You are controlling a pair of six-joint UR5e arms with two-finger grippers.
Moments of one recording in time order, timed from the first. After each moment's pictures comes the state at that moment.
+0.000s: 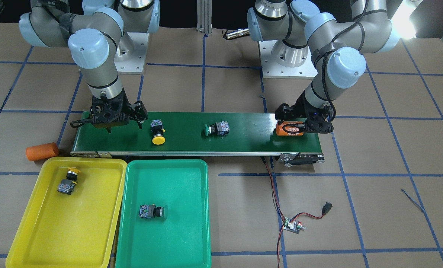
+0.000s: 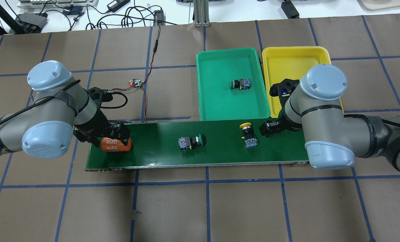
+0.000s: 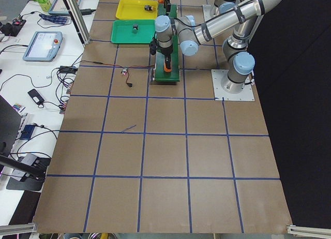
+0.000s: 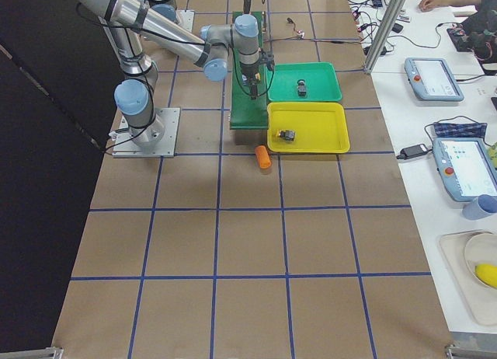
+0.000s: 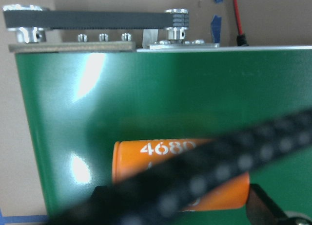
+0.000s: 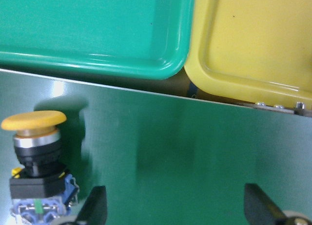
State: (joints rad) left arm -1.42 -1.60 -2.09 -1.17 1.53 0.16; right arm 1.57 -1.55 2.19 -2.29 -1.54 -0.15
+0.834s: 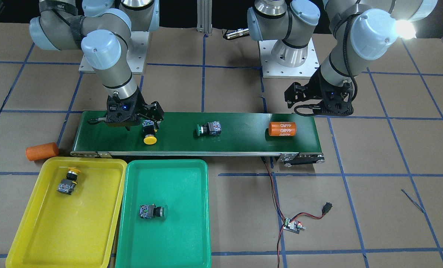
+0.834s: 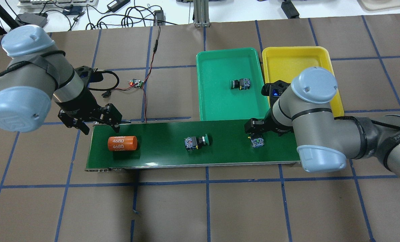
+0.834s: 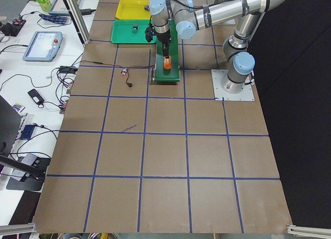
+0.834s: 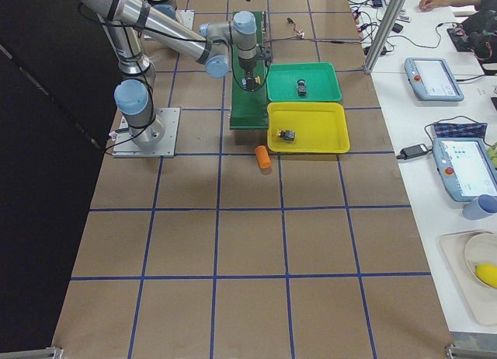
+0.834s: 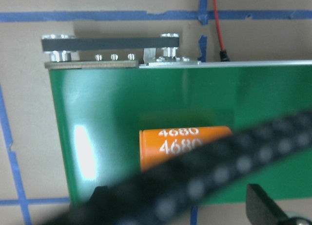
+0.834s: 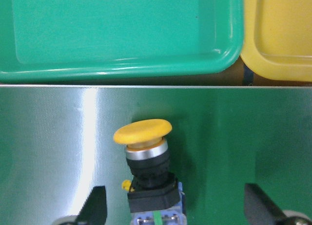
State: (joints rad) left arm -1.44 -1.53 -1.85 -1.51 1.55 0.15; right arm 1.64 -1.52 2.19 -2.31 -1.46 0.05
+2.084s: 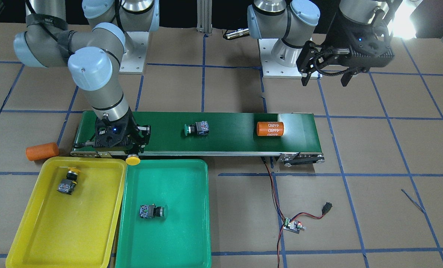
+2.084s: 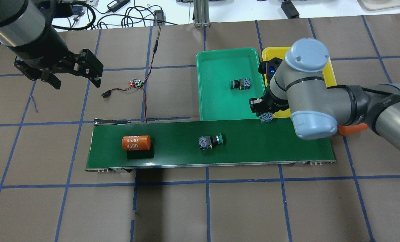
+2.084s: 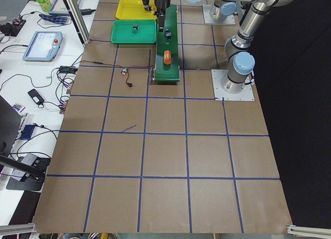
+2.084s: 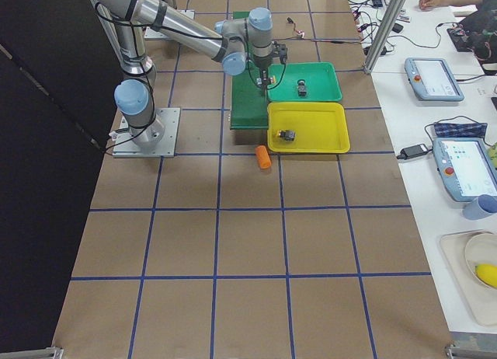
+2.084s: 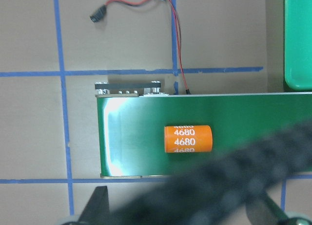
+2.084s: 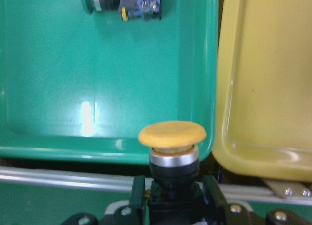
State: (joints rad) left arm -1.50 -1.50 -1.55 -1.60 1.58 0.06; right arm 1.62 -1.36 1.93 -2.25 -1.52 -0.03
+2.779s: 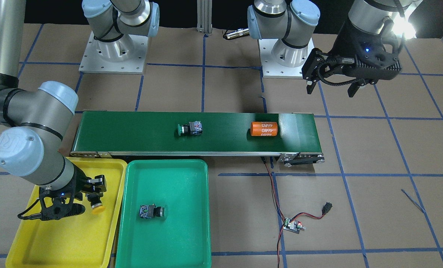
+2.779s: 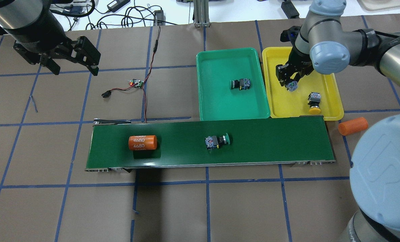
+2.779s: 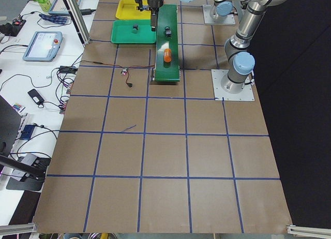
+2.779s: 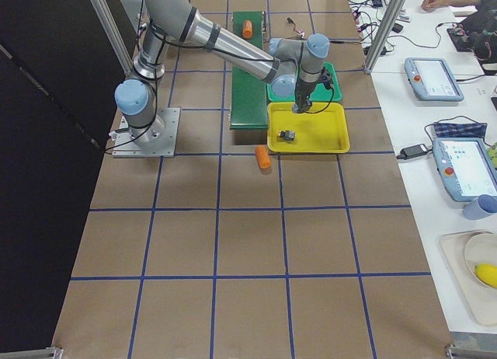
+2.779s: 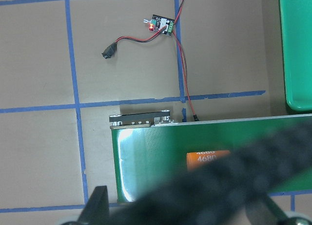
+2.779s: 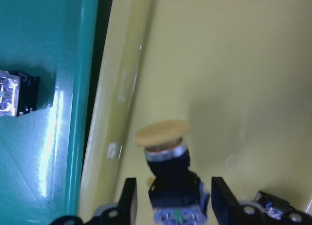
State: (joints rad) left arm -1.49 -1.55 -1.52 -1.59 1.58 0.16; right arm 1.46 -1.08 1.59 -2.05 -1.54 -0.31
